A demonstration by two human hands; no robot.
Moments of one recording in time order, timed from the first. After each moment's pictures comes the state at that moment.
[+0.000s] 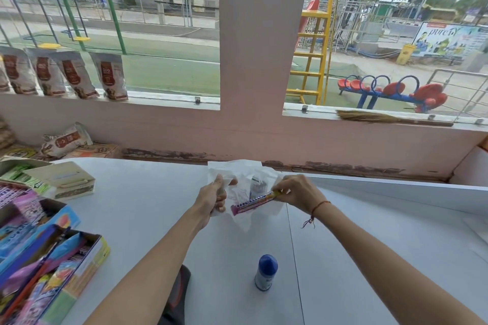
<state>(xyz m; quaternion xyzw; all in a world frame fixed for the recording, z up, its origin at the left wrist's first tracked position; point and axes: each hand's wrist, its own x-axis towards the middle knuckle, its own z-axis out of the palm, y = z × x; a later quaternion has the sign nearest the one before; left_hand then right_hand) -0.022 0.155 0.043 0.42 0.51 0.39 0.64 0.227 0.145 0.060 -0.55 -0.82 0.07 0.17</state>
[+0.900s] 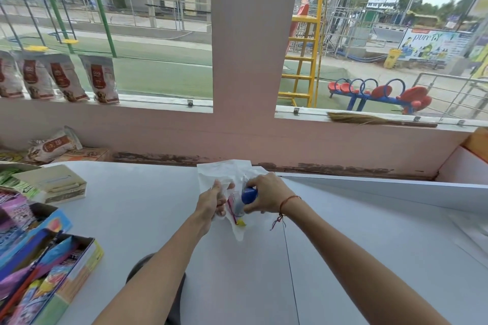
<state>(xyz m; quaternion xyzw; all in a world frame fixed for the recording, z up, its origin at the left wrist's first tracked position) -0.006 0.145 0.037 0.41 0.52 0.40 0.63 0.150 0.115 0.112 -0.62 -0.76 0.17 0.06</state>
